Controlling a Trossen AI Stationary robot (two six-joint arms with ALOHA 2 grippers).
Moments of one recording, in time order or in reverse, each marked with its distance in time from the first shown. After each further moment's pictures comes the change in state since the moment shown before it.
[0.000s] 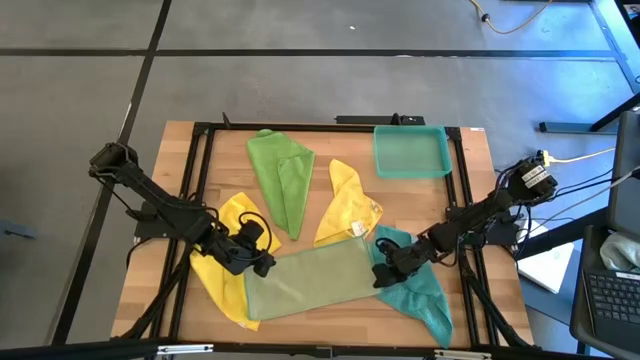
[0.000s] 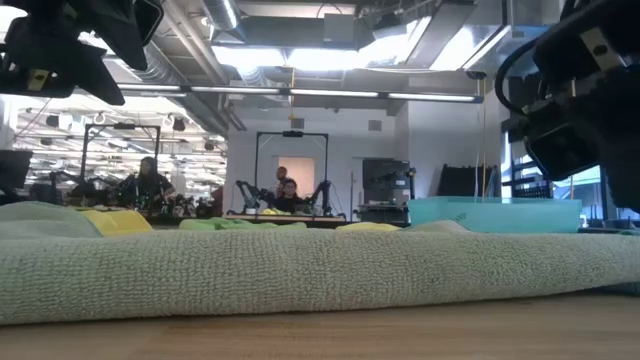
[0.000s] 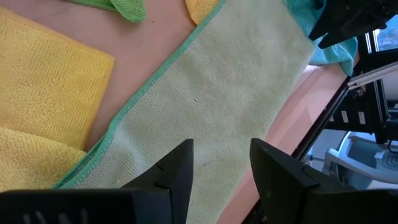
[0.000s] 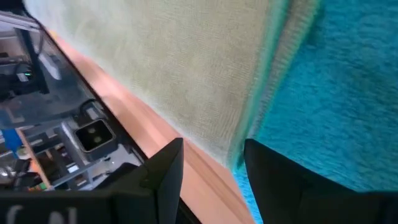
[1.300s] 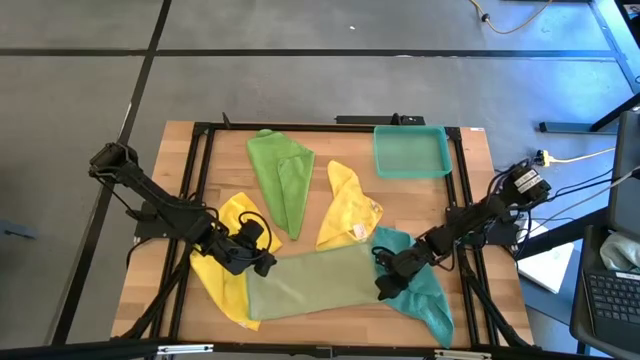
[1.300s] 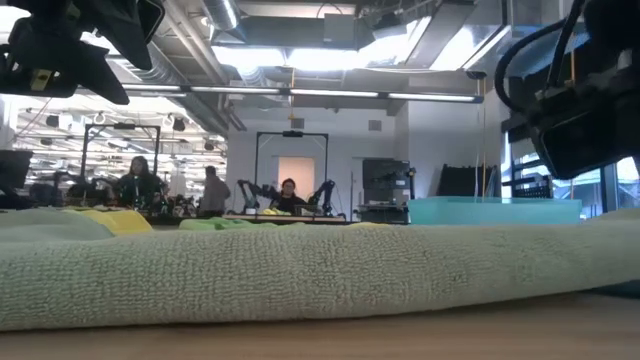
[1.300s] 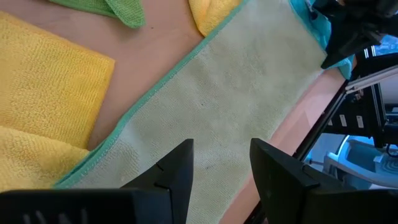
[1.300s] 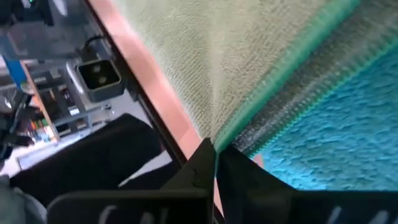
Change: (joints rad) left arm -0.001 0.000 0.000 0.004 -0.018 0.000; right arm 0.023 0.075 0.001 0.156 -0.157 -0.138
